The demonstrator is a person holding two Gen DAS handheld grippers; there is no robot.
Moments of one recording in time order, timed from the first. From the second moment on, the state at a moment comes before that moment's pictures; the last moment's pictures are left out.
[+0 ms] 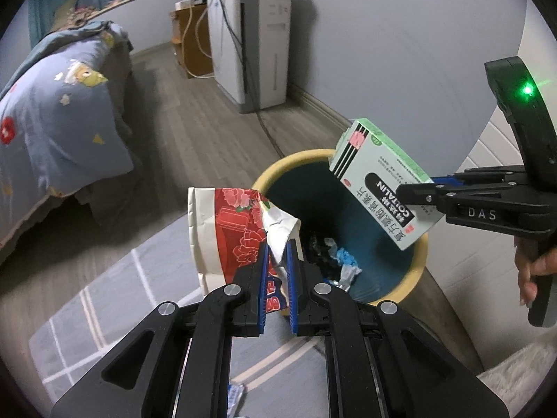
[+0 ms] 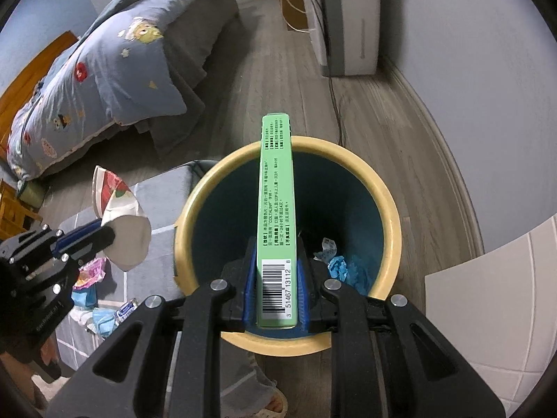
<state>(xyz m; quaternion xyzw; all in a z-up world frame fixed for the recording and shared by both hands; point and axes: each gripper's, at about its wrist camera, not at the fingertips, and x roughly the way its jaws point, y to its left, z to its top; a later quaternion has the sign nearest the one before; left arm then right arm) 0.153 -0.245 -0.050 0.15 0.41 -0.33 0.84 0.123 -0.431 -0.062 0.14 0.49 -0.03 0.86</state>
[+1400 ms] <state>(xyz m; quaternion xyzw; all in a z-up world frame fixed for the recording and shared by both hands) 0.150 -0.261 -0.068 0.18 0.40 -0.35 0.83 0.129 -0.459 -0.087 0.18 0.49 -0.10 0.85</state>
